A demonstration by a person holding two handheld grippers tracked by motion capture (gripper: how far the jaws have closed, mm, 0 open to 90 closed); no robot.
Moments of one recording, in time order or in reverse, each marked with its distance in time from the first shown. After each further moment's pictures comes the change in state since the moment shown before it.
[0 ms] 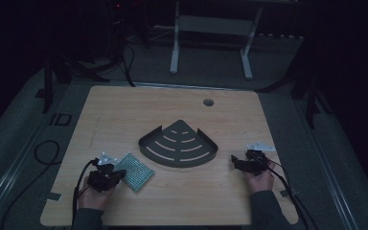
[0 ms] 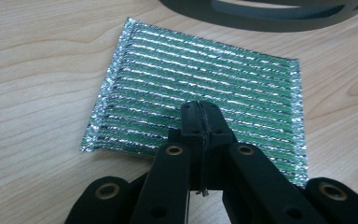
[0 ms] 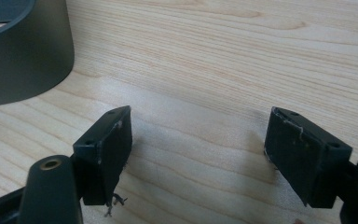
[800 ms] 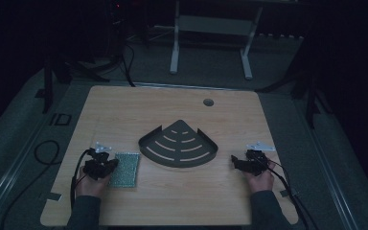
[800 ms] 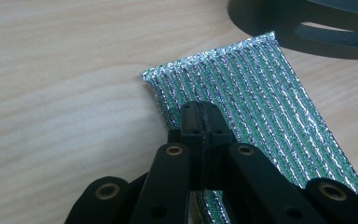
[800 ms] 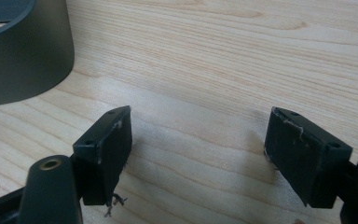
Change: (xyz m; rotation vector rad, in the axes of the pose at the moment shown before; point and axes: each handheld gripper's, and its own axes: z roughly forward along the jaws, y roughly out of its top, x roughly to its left) left arm 0.034 0.023 0.013 0.002 0.117 -0.028; right arm 0.000 0.000 0.000 0.001 0.001 -0.001
